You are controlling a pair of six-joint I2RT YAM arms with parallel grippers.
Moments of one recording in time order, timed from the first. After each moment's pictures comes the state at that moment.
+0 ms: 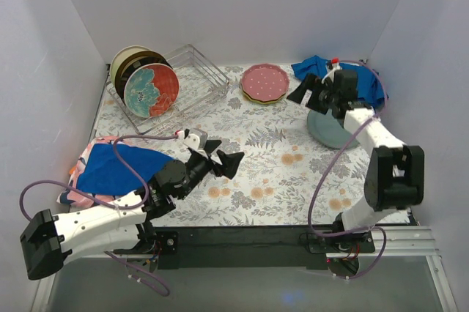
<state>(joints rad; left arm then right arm) -1.04 0.85 0.43 0.47 -0.36 -0.33 0.08 1.64 1.20 -0.12 -0.42 0.49</state>
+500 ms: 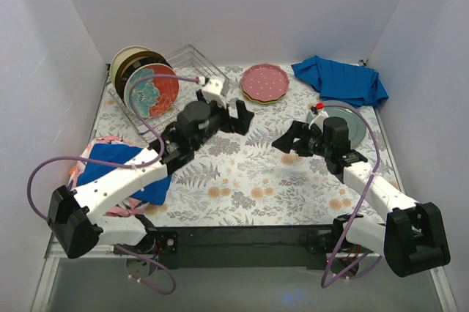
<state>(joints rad) -0.88 1.22 1.02 0.07 -0.25 -0.31 0.28 1.13 0.57 0.05 -0.46 0.55</state>
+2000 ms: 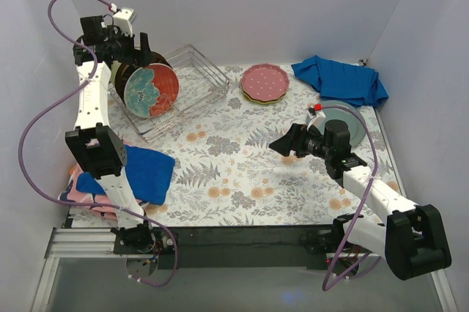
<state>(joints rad) 0.17 1.97 2.14 -0.71 0.54 0.23 0.30 1.09 0.49 0.20 -0.58 0.54</state>
